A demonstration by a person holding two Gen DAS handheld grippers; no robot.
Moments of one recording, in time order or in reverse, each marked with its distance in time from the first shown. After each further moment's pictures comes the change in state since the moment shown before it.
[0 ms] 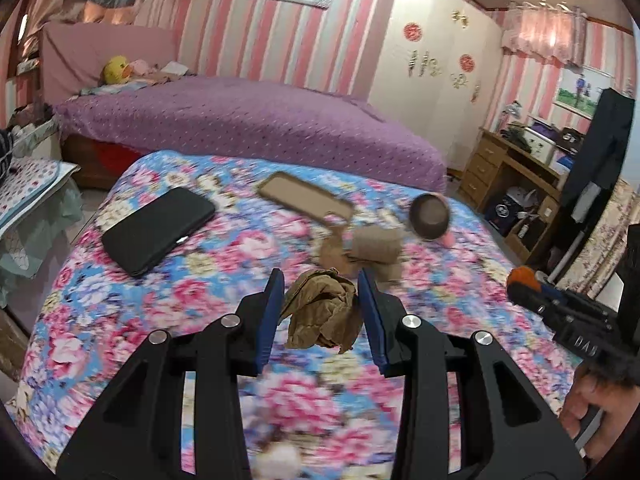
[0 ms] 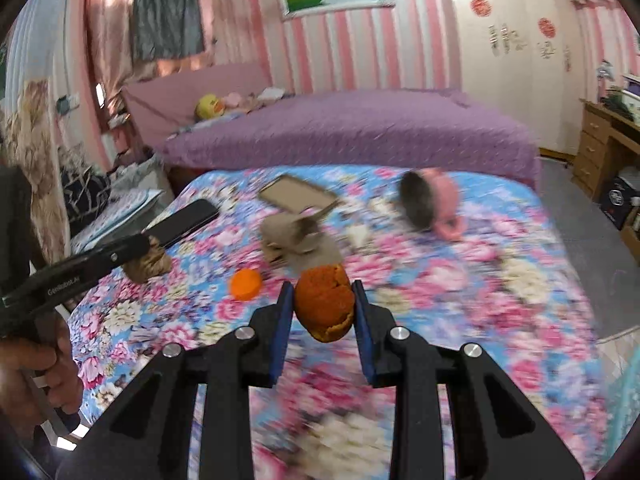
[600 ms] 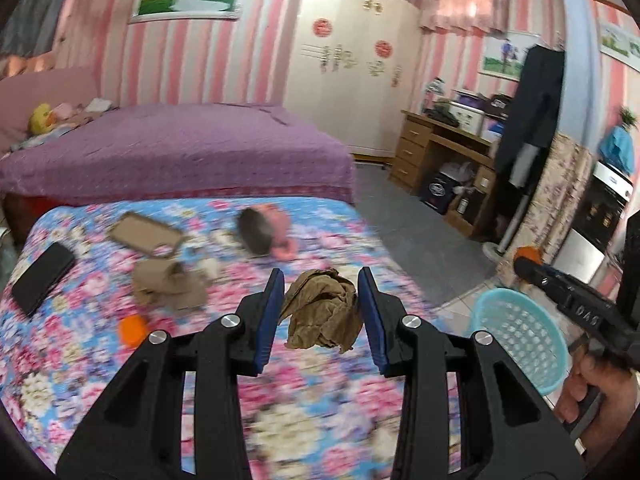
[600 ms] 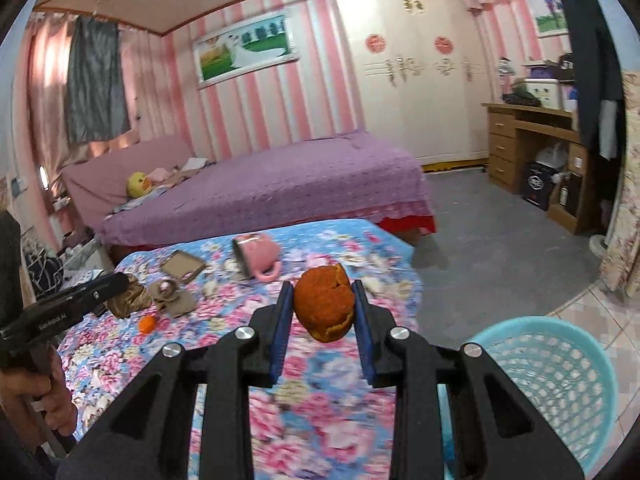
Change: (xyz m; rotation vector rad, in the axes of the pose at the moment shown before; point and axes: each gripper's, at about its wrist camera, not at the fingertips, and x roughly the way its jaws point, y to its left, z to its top) left arm -0.005 -0.212 0.005 0.180 -0.008 -0.192; right arm -0.145 -0.173 -0.015 0.192 -0.187 -0.205
